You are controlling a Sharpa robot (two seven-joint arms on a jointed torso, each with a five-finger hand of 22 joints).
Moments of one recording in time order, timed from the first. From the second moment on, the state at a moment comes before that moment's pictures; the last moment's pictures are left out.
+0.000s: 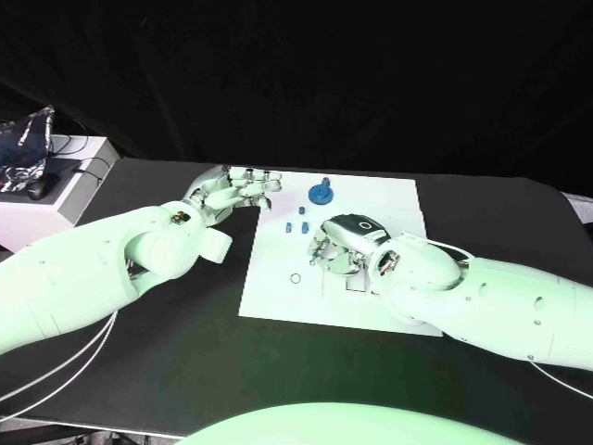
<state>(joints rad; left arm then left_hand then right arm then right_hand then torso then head) 0.95 -0.87 0.22 1.48 -0.25 -0.15 0.27 1.45 0.00 0.03 -0.02 0.25 1.04 0.14 0.06 0.06 1.12 0.08 0.25 0.07 1.08 0.02 0.89 0.36 0.11 1.02 0.03 0.42 1.11 1.10 -0.61 -0.12 1.51 -1.64 -0.40 -0.21 1.32 -0.03 0.45 -0.15 0.23 1.20 0.11 0.07 0.12 1.25 0.08 0.06 0.06 1.42 -0.03 1.14 0.75 0.14 1.39 -0.05 0.36 1.23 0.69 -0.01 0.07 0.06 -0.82</state>
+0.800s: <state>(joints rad) 0.95 -0.87 0.22 1.48 -0.25 -0.15 0.27 1.45 0.00 0.03 -0.02 0.25 1.04 0.14 0.06 0.06 1.11 0.09 0.25 0.07 1.08 0.02 0.89 0.36 0.11 1.02 0.03 0.41 1.11 1.09 -0.62 -0.12 1.52 -1.64 -0.39 -0.20 1.32 -0.03 0.45 -0.16 0.23 1.20 0.12 0.06 0.12 1.25 0.08 0.06 0.06 1.42 -0.03 1.14 0.75 0.14 1.39 -0.05 0.33 1.25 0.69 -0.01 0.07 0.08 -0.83</state>
